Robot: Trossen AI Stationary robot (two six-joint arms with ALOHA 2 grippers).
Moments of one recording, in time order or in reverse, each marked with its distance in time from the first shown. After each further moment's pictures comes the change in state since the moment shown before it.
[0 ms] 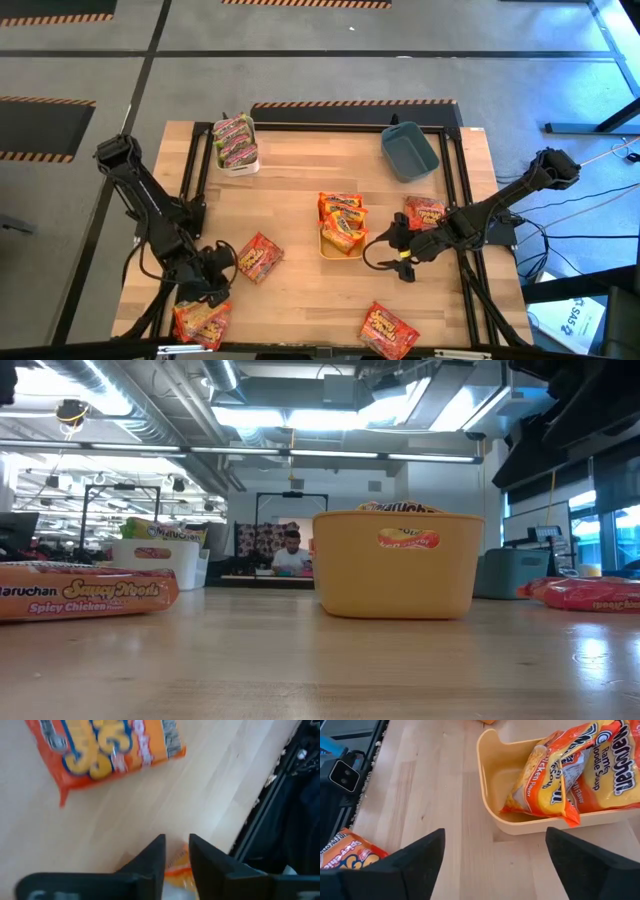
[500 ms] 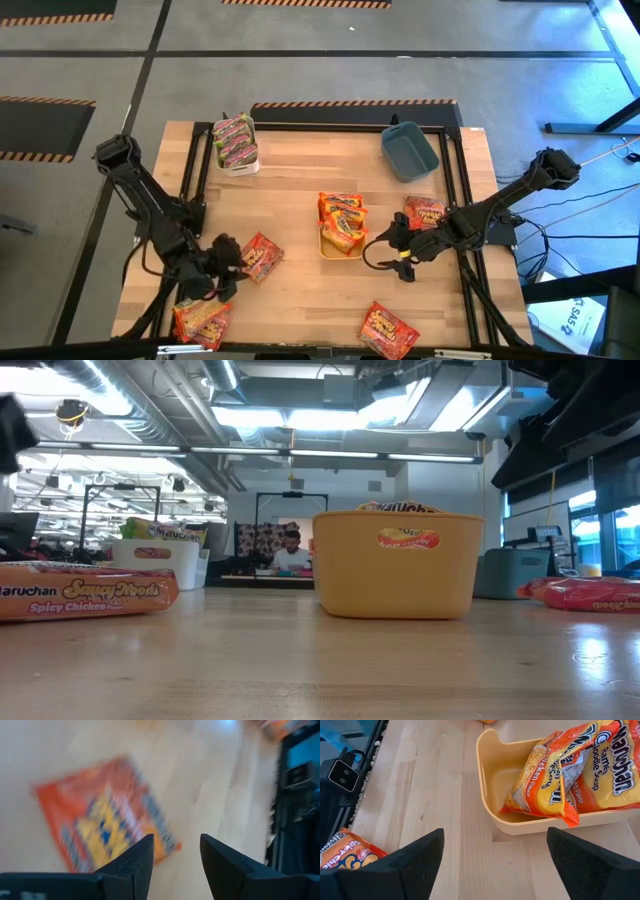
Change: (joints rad) left arm 0.033 0.001 -0.002 0.067 -0.355 0.295; right arm 0.000 0.000 0.000 -0.001 0.000 -0.004
